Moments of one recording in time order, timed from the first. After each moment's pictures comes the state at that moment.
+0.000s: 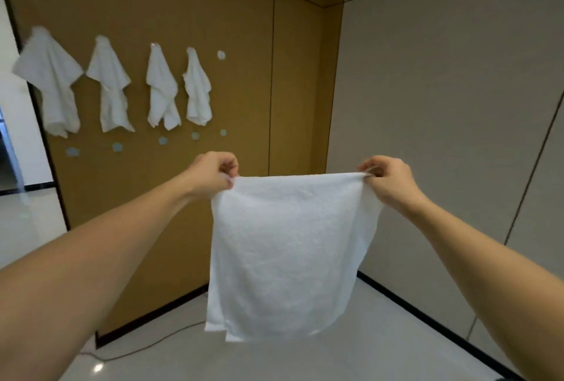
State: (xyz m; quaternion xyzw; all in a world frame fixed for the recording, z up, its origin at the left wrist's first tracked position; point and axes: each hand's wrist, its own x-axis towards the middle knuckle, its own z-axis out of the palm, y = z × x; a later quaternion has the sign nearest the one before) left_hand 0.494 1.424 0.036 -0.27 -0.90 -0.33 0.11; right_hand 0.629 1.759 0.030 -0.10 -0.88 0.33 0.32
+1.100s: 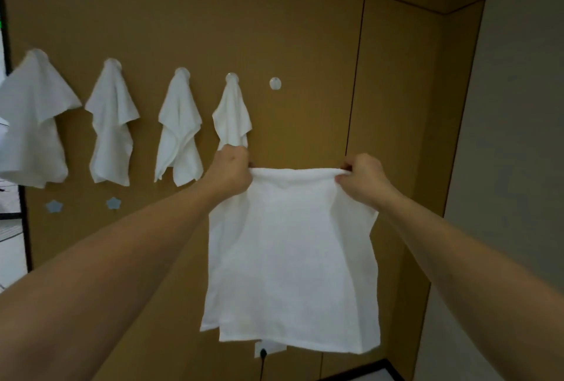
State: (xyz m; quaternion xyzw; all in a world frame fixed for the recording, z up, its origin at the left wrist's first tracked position) left_hand -0.057 1.568 0.101 -0.05 -0.93 -0.13 0.33; right_hand -0.045 1.834 0.107 0.07 -0.92 0.26 0.28
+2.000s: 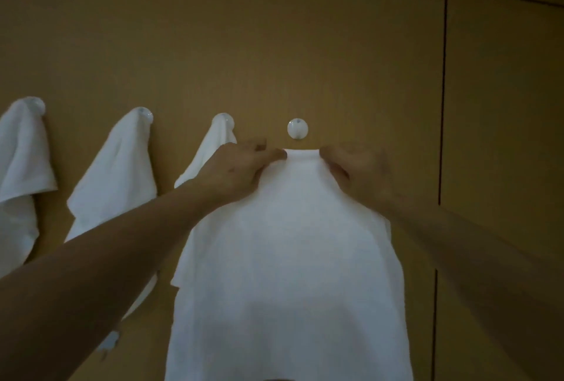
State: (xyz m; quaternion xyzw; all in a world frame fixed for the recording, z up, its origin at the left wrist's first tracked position) left_hand -0.455 1.523 0.232 -0.24 -0.79 0.09 0.56; right_hand -0.507 1.782 0.241 0.42 -0.69 0.07 0.59
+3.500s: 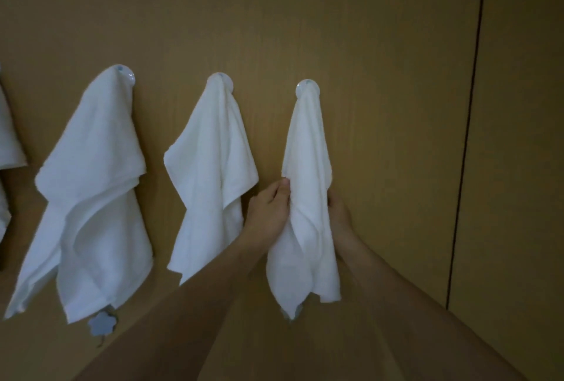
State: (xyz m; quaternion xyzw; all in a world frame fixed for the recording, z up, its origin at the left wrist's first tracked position) left_hand -0.543 1.561 0.109 -0.10 -0.73 -0.59 0.33; right_hand -0.584 1.693 0.114 0.19 -0.71 0.66 0.16
